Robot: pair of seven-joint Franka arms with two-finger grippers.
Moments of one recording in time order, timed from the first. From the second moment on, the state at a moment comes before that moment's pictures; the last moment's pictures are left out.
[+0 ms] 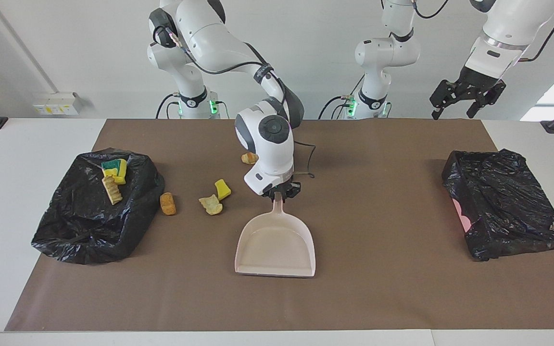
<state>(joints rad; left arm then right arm) 0.01 -0.11 -0.09 -1.61 -0.02 1.53 -0.09 0.46 0.56 0.10 -1.48 0.04 2.02 0.64</state>
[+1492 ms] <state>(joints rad) -0.18 0.06 -0.15 -1.68 -0.03 1.89 -0.19 0.71 -0.02 0.11 -2.21 0.13 2.11 0.80</state>
